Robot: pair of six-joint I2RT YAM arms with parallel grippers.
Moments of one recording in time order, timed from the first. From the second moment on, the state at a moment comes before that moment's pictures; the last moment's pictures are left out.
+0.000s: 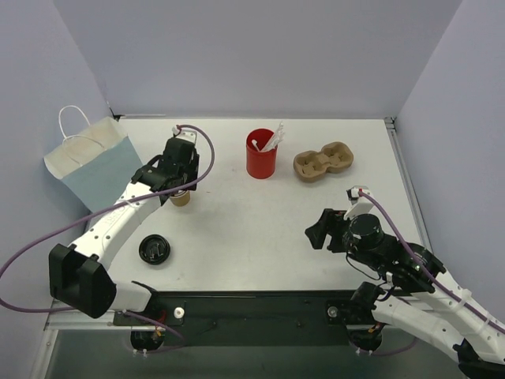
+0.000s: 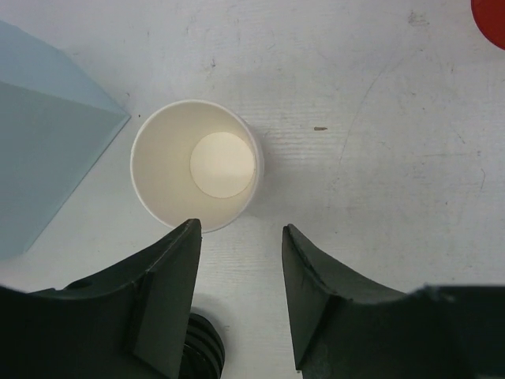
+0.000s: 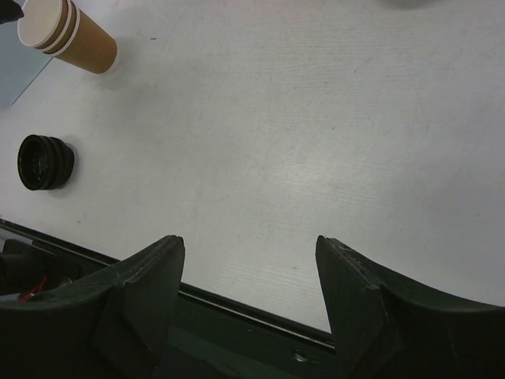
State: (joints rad) left arm -0.44 1.36 1.20 -0.64 -0.38 -0.20; right arm 0.85 0.60 0.83 -0.82 0.33 0.67
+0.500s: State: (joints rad) left arm -0.36 1.45 1.19 -0.62 -0.25 -0.17; right arm 0.85 0.61 0.80 -0.81 0.30 0.64
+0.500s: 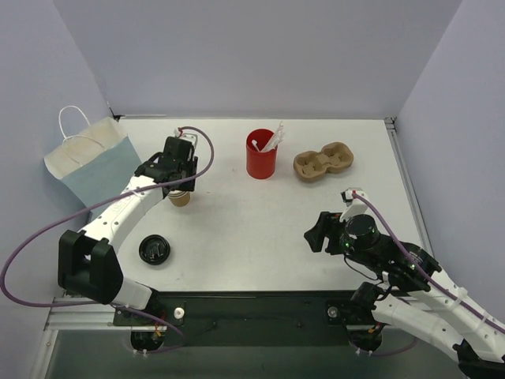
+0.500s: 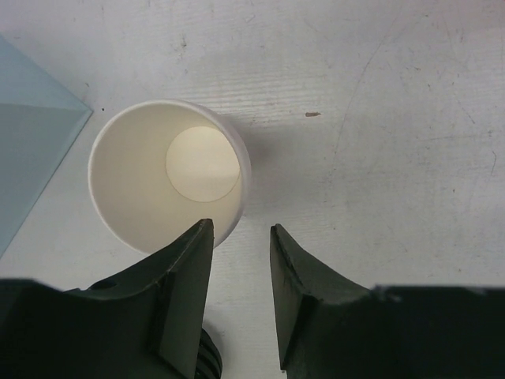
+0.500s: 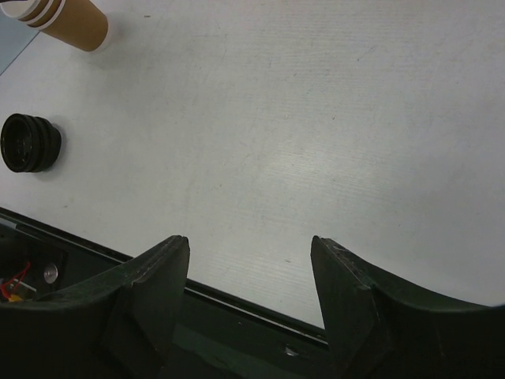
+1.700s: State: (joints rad) left arm -0.34 1.55 1.20 -0.62 -0.23 -0.13; right arm 0.85 0.62 0.77 -0.79 0.26 0.60
